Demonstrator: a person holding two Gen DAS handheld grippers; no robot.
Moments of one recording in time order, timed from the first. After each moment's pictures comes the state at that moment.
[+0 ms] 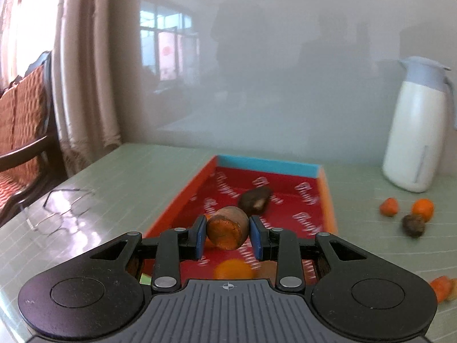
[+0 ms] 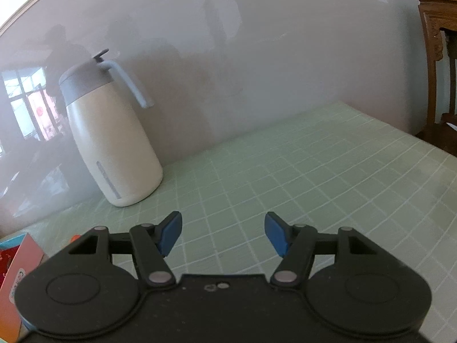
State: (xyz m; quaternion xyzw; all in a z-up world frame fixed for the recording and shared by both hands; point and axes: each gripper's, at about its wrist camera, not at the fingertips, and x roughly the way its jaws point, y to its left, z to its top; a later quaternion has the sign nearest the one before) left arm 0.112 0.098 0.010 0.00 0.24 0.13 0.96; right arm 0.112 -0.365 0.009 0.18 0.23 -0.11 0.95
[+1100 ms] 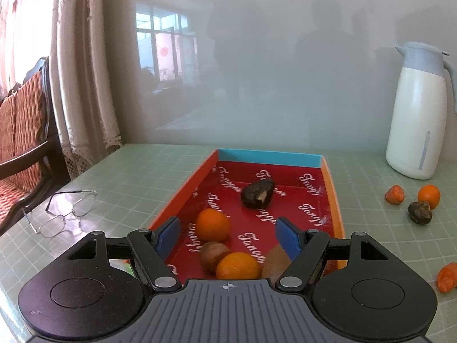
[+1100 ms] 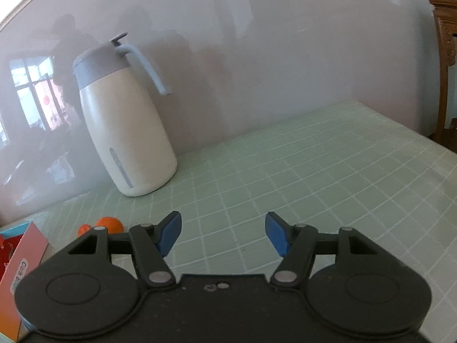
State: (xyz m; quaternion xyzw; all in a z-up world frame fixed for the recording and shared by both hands) left arm 0.113 0.089 0.005 0.02 0.24 0.13 0.96; right arm 0.127 -0.342 0.007 0.17 0.25 -0.10 0.95
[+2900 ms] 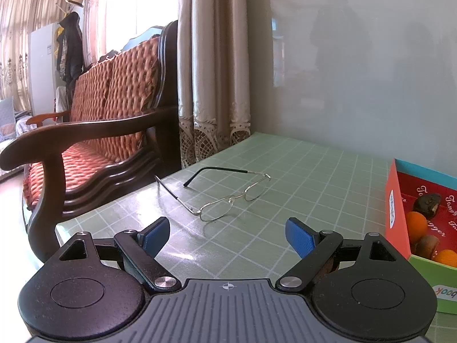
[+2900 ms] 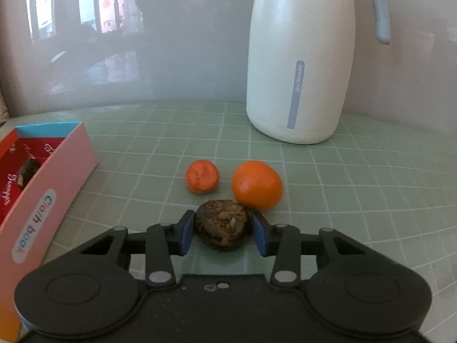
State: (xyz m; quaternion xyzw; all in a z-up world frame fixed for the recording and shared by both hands) left arm 0.058 0.267 -0.013 -0.04 0.21 0.30 0.93; right arm 0.231 -0.163 -0.020 0.01 0.36 0.01 0.93
